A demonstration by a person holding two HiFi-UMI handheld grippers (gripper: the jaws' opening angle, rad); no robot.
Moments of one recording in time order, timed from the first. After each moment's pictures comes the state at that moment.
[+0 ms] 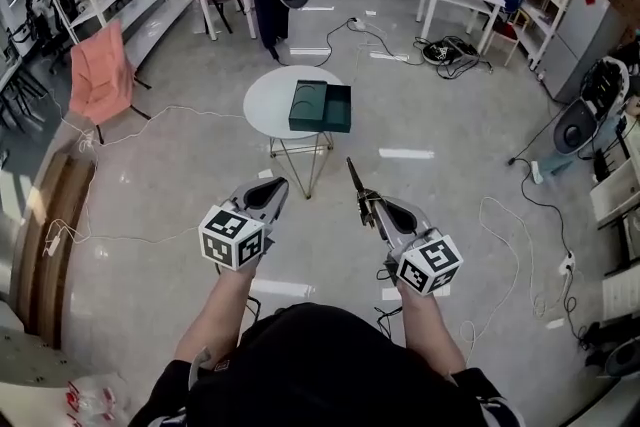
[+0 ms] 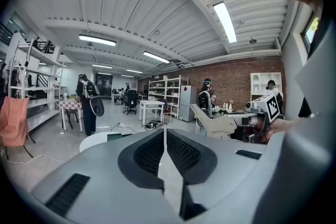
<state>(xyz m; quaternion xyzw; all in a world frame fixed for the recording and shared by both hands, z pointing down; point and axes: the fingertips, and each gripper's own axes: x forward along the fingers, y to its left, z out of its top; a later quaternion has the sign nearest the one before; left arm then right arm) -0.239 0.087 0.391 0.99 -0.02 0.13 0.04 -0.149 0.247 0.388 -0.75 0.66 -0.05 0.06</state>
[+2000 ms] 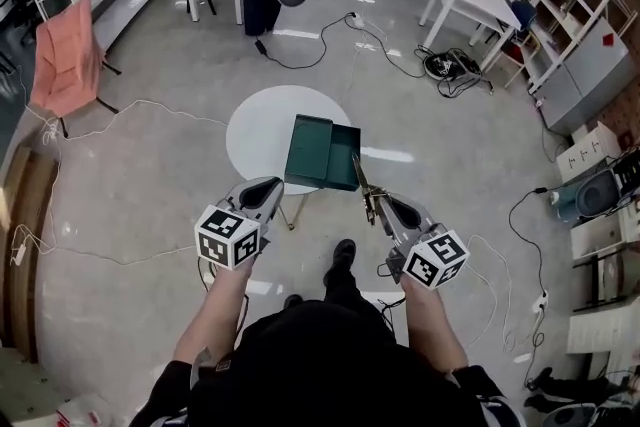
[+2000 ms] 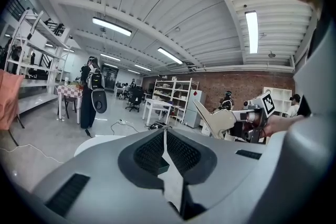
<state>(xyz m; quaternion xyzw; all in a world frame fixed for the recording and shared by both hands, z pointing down) -0.061 -0.146 0.440 0.99 -0.02 0.12 0.11 0.049 0.019 0.402 -0.74 0.67 -0.11 0.04</state>
